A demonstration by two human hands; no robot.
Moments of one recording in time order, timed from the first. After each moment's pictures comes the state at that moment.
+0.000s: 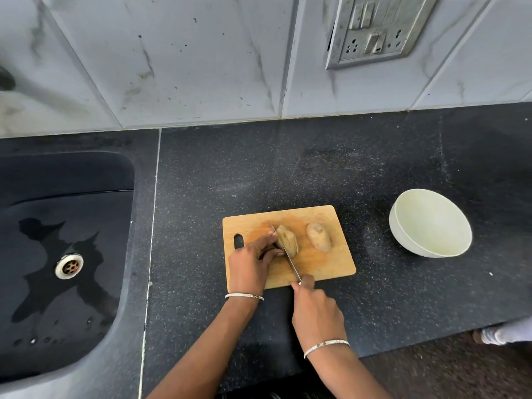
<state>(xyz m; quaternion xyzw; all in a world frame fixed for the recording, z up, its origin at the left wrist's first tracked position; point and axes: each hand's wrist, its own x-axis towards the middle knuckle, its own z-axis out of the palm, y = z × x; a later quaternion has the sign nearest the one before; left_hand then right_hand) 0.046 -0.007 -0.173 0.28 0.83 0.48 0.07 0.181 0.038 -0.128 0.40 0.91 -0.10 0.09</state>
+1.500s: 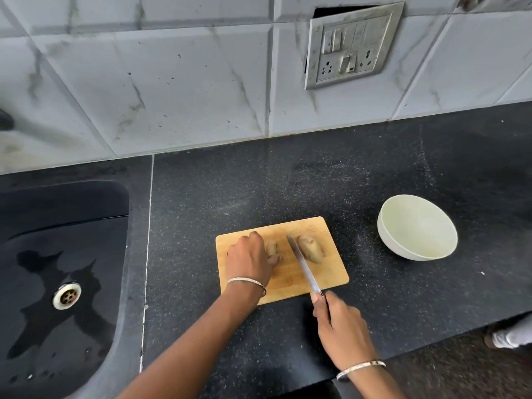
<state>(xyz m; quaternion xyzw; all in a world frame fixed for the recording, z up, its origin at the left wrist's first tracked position) 0.032 0.022 -0.111 0.32 0.94 0.10 0.10 0.224 0.072 -0.120 0.43 0.85 -0.30 -0.02</state>
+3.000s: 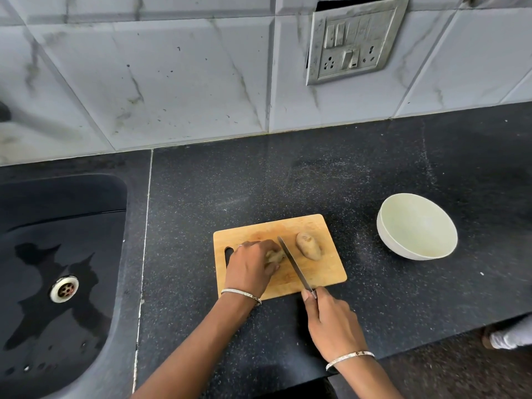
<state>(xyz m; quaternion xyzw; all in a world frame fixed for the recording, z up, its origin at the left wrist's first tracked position) 0.041 0.009 -0.124 0.40 0.88 0.24 0.11 0.215 0.072 -0.123 0.42 0.86 -0.28 0.03</state>
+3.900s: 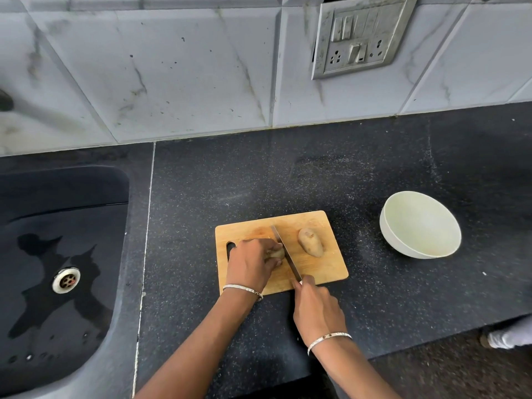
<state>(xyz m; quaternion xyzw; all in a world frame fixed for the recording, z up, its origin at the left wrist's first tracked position) 0.042 0.008 -0.121 0.35 0.89 0.25 0.15 0.183 0.061 -0.120 0.43 0.88 -0.20 0.09</state>
